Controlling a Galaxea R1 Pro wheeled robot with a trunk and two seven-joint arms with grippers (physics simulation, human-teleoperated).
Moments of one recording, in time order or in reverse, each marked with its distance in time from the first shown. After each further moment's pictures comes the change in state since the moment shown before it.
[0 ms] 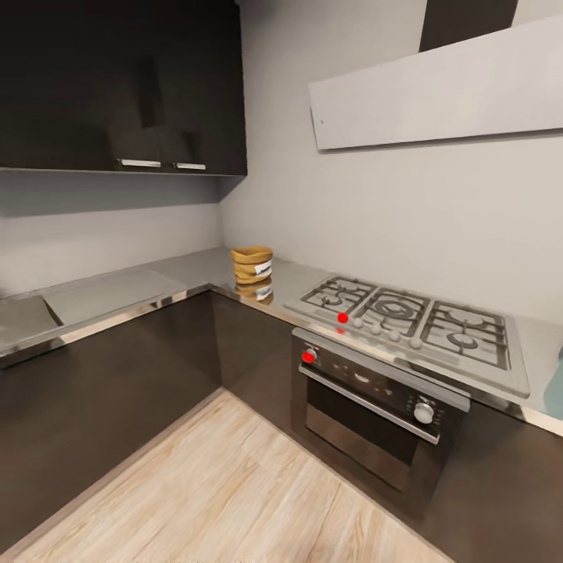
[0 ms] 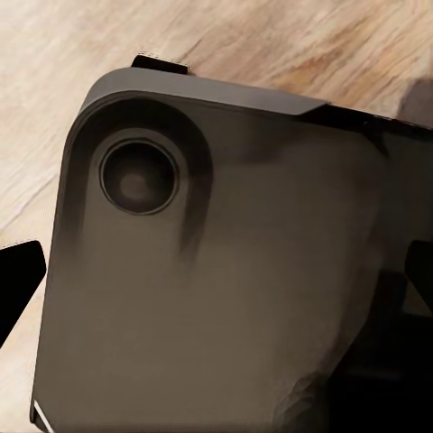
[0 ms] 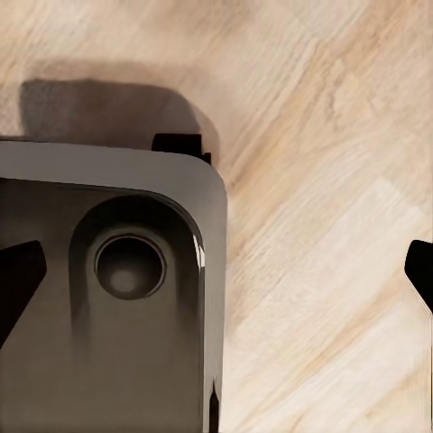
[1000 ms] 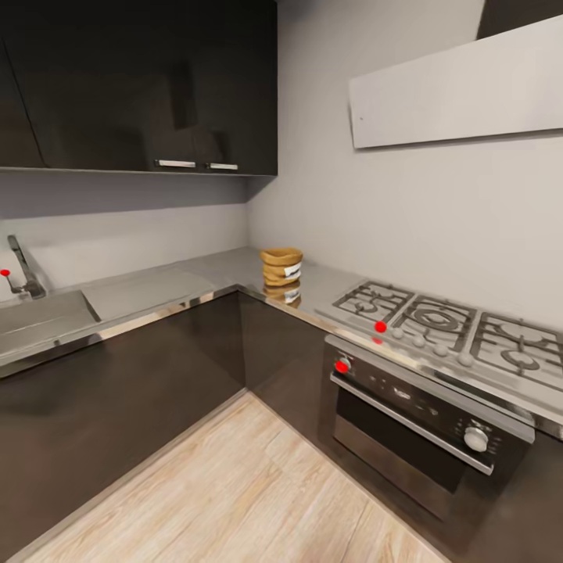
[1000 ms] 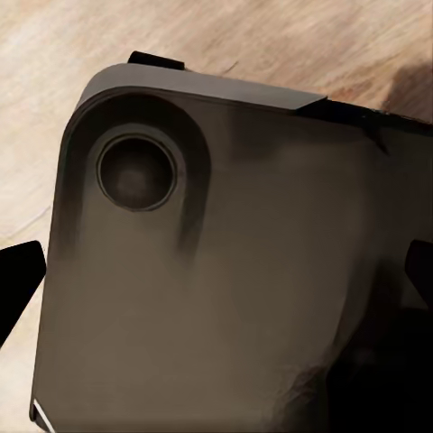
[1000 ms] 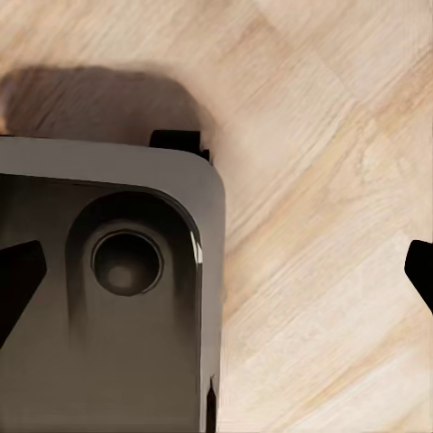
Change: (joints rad) left arm 0.000 0.003 -0.004 0.004 -0.002 0.004 -0.011; right arm 0.000 -0.003 0.004 0.000 0.001 0.006 0.002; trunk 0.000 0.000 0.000
